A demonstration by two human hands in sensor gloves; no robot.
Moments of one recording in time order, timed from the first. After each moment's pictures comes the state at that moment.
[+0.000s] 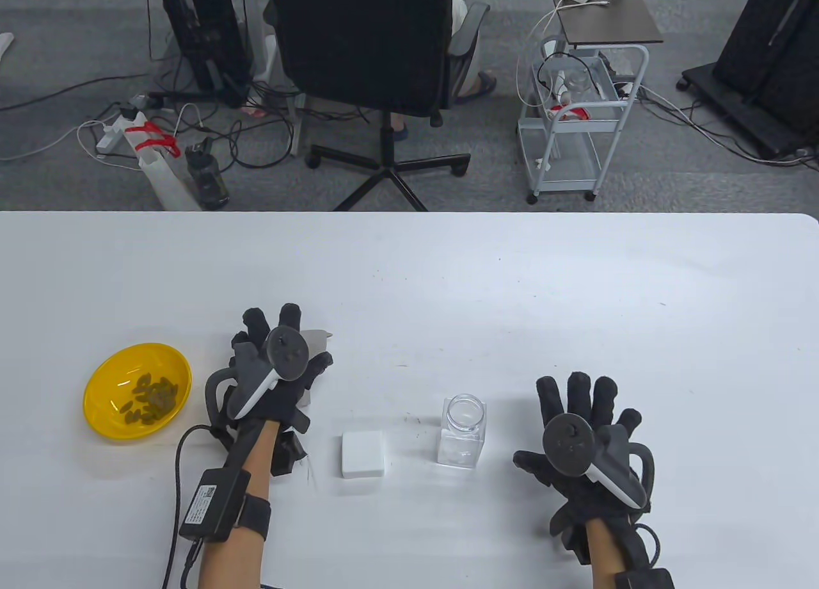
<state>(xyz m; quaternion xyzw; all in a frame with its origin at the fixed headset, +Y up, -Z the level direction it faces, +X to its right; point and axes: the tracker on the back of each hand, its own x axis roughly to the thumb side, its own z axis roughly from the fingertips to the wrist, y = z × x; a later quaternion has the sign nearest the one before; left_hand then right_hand) -0.211 -0.709 -0.359 -0.07 0.08 0.11 0.99 0.197 -0.710 -0.262 0.04 0.05 0.99 0.09</state>
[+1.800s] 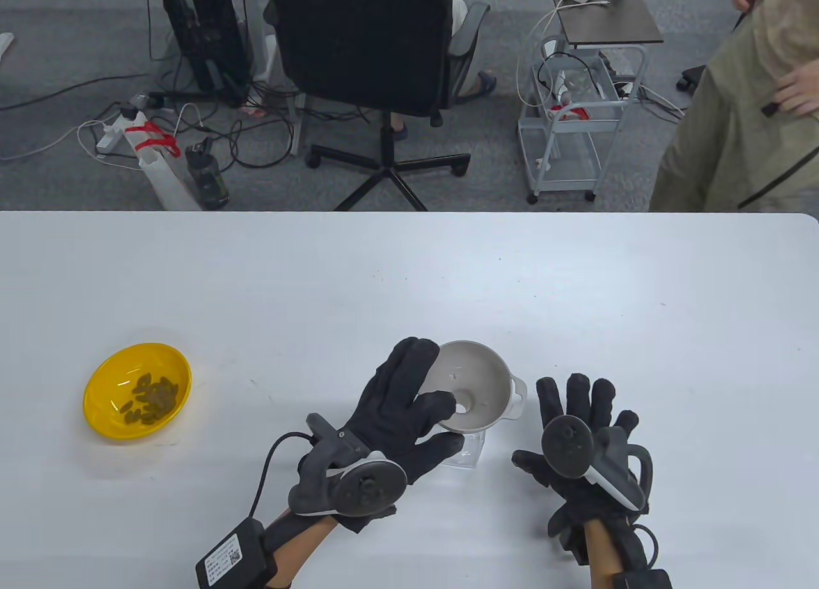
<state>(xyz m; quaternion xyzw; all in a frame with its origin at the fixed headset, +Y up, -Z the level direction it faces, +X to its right) -0.073 -0.616 -0.227 0.21 -0.34 0.16 0.90 0.196 -0.712 -0.260 0.04 0.05 0.99 0.09</state>
